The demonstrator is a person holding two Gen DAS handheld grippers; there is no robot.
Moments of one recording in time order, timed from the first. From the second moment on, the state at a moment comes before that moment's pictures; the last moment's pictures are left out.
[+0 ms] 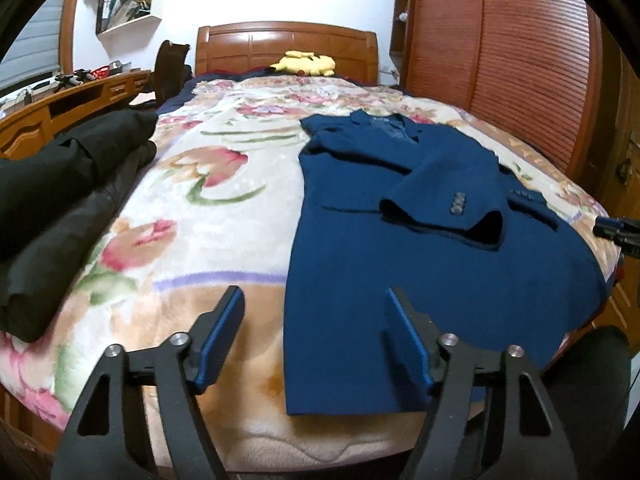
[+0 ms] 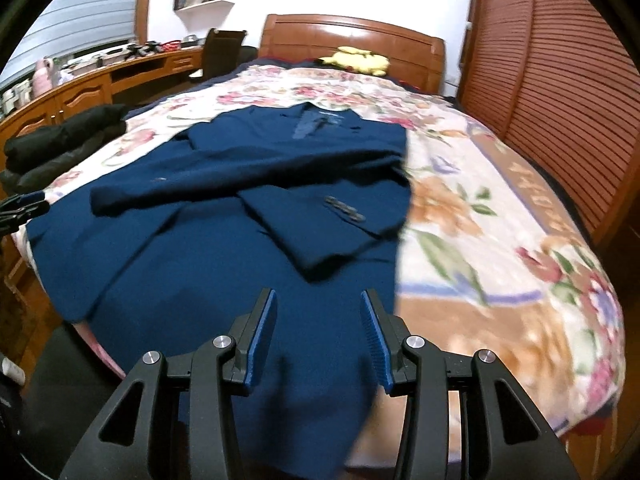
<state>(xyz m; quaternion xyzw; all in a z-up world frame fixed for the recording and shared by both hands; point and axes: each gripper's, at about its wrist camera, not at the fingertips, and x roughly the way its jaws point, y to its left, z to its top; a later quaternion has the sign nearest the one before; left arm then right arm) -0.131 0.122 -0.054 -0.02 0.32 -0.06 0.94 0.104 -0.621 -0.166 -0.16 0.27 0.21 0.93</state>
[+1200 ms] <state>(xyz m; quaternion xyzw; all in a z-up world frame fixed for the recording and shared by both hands) -0.160 0.108 -0.050 0.01 0.31 -0.07 0.95 0.079 -0.653 -0.208 -0.09 0.33 0.25 0.91</state>
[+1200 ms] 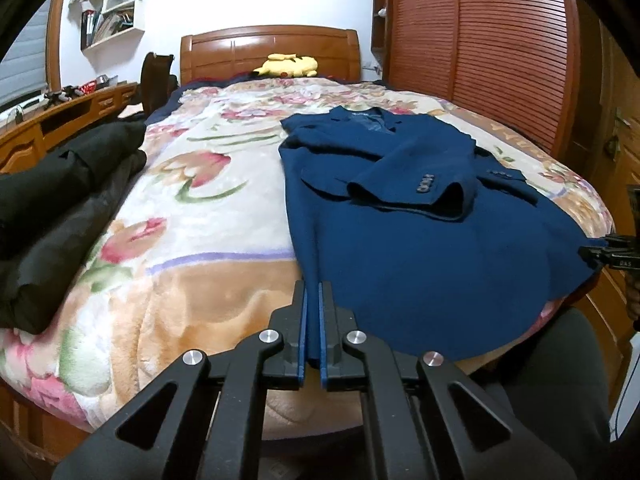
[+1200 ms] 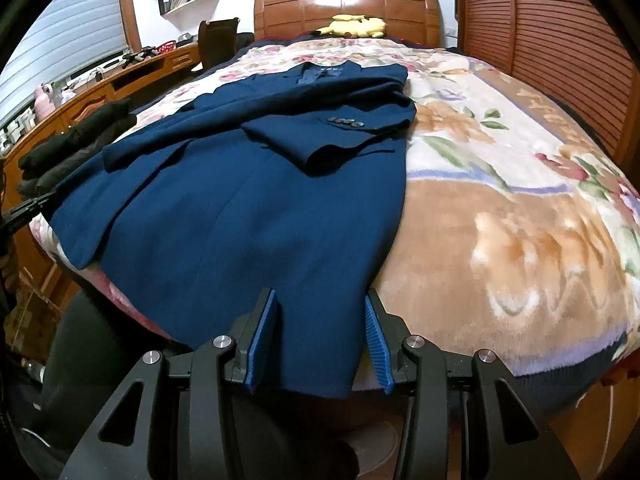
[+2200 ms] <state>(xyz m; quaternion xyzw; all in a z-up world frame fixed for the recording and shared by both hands) -0.205 0.061 0.062 0.03 0.19 -0.14 0.97 0.022 -0.667 -0.124 -0.07 0.17 0.26 0.95</state>
